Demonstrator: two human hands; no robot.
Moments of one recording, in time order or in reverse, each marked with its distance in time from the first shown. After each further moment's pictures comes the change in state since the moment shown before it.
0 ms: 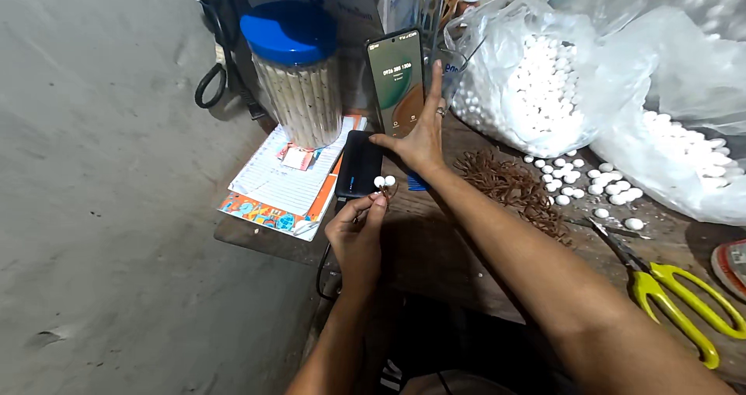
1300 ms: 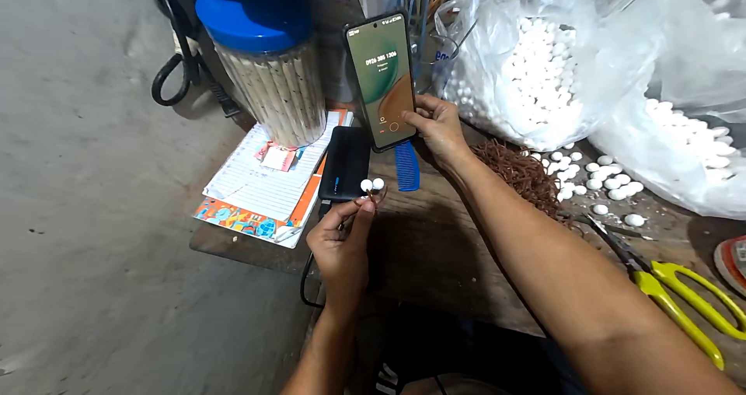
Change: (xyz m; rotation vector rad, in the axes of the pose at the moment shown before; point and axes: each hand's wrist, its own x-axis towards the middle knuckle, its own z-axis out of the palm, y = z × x) left_hand 0.000 -0.001 0.000 0.011 -0.029 0.029; right_hand 0.017 0.033 -0.033 0.582 -0.201 0.196
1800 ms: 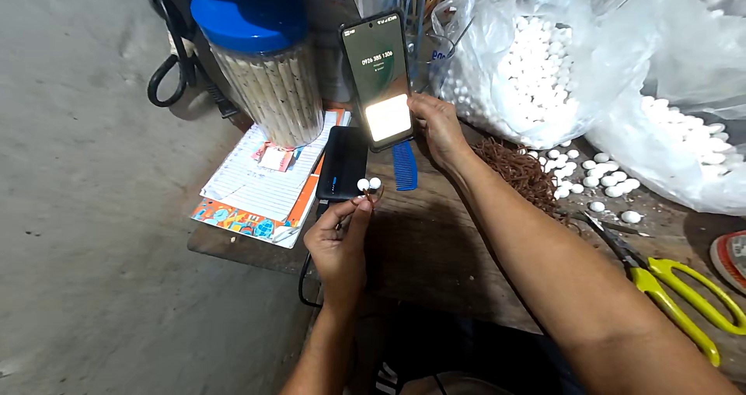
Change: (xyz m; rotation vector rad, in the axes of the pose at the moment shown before) left_hand 0.000 0.000 0.001 -0.010 0.007 0.005; right_hand 0.001 0.000 -0.003 0.055 0.011 0.043
